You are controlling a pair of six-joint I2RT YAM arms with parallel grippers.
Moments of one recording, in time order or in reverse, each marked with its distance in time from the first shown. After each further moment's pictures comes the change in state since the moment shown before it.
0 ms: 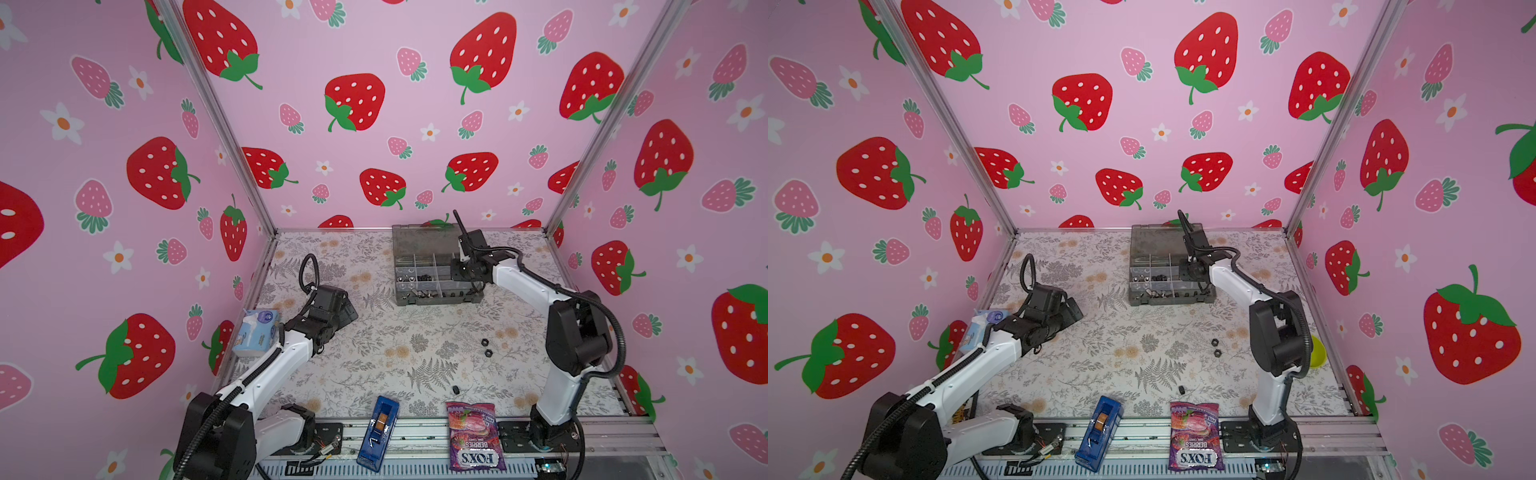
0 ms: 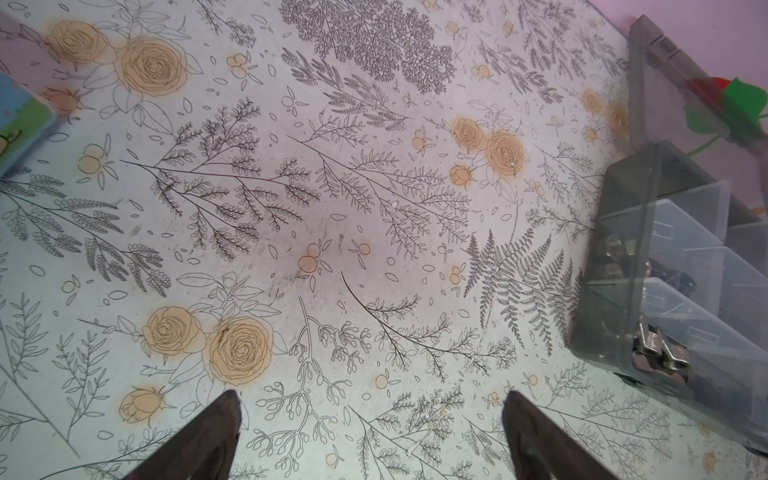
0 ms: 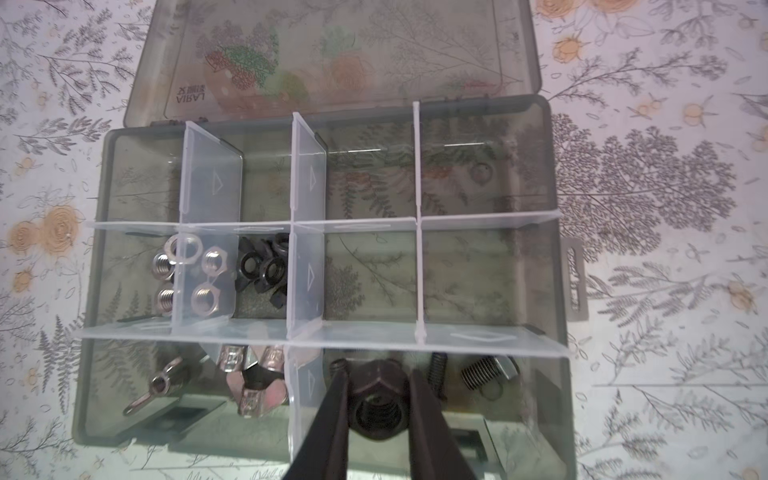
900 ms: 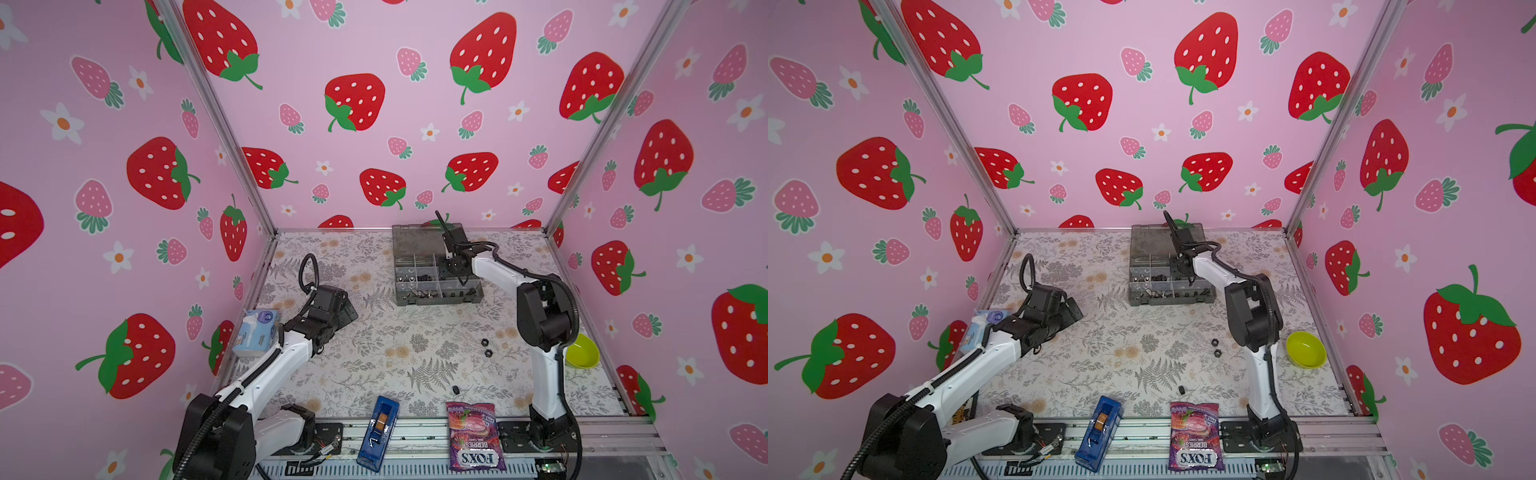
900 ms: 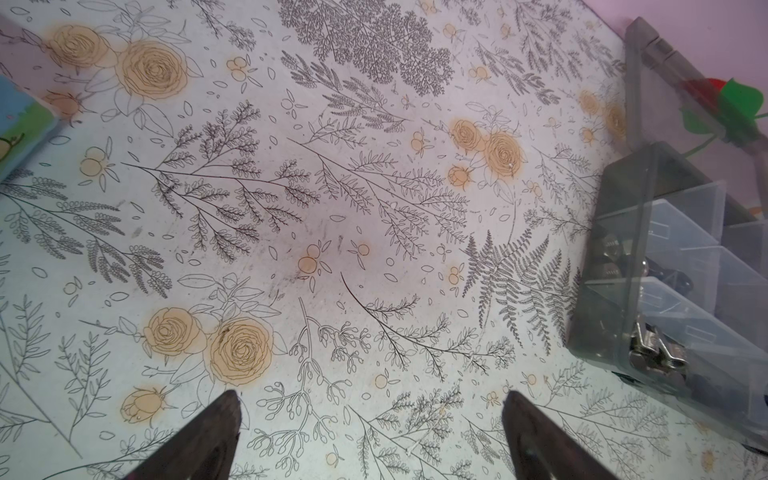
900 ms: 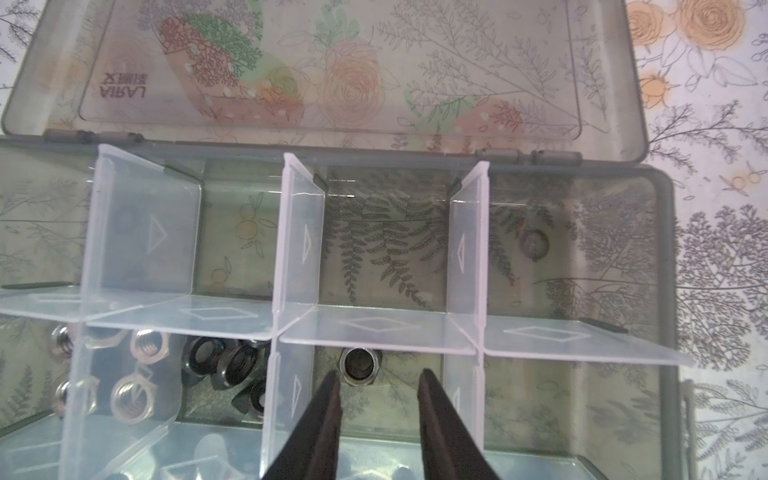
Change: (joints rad) left arm 0.000 -0.006 0.000 -0.002 0.000 0.004; right arm 0.021 0.234 0.204 -0.015 0.050 -0.074
